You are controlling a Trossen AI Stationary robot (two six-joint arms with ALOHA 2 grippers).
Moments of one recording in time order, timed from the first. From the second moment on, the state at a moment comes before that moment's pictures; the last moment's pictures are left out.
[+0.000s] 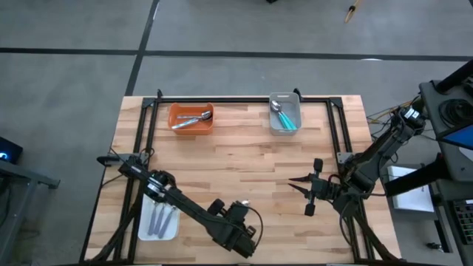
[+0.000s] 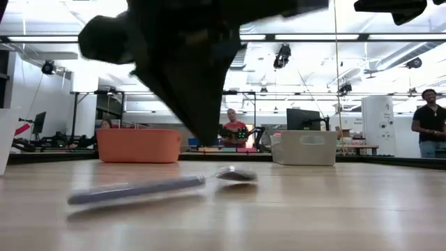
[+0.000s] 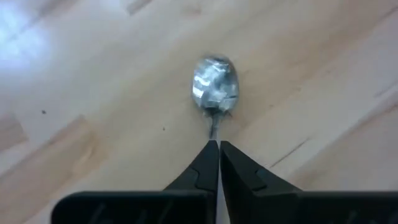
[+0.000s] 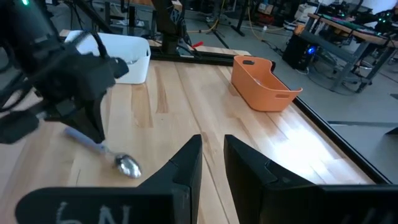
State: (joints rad) left arm -0.57 2.42 2.11 -1.25 -0.51 -1.48; right arm 0.82 1.09 0.66 -0.12 1.02 0.32
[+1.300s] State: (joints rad) left arm -0.67 1.98 1.59 -1.07 -0.70 -1.01; right arm 0.78 1.09 0.67 -0.11 1.02 0.30
